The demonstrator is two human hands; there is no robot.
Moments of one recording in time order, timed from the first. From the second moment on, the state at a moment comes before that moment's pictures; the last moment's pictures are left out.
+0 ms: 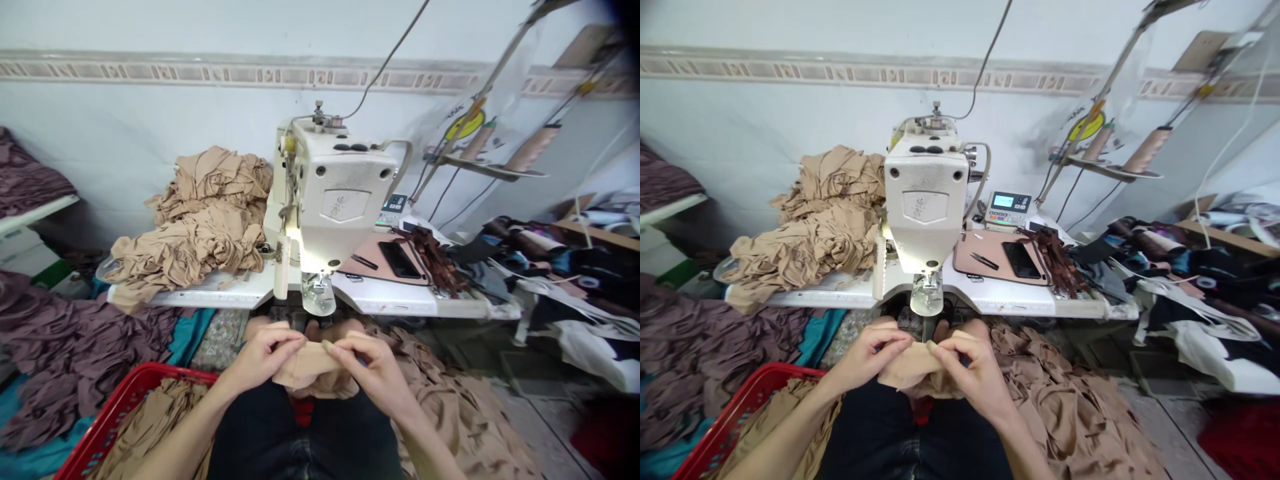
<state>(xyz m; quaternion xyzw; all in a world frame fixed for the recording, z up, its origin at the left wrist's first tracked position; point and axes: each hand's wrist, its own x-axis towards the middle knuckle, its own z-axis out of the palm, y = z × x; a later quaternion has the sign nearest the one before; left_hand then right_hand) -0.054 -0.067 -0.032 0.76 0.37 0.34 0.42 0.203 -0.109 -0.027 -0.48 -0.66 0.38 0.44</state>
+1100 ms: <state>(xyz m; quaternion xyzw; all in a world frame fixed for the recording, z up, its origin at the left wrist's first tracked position) 0.003 -0.002 -0.004 0.55 0.41 0.52 0.51 0.219 -0.025 -0.021 -0.51 -0.50 0.39 0.58</state>
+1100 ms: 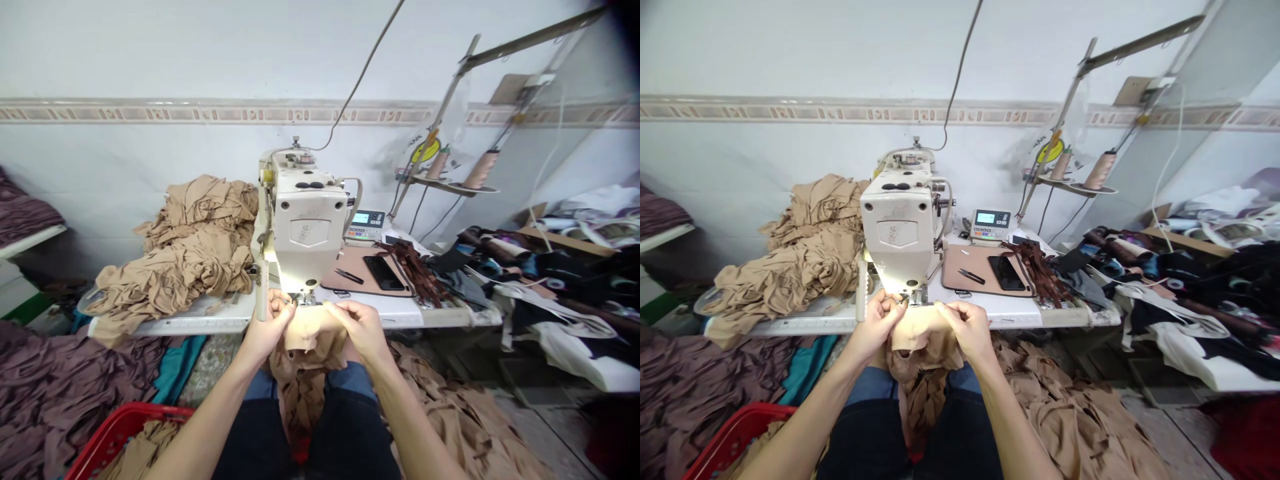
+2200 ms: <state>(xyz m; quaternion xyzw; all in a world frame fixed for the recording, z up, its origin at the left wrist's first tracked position) -0.044 -0.077 -0.038 0.67 0.44 0.41 0.44 0.143 -0.114 -0.044 -0.45 -0.48 0.50 0.57</state>
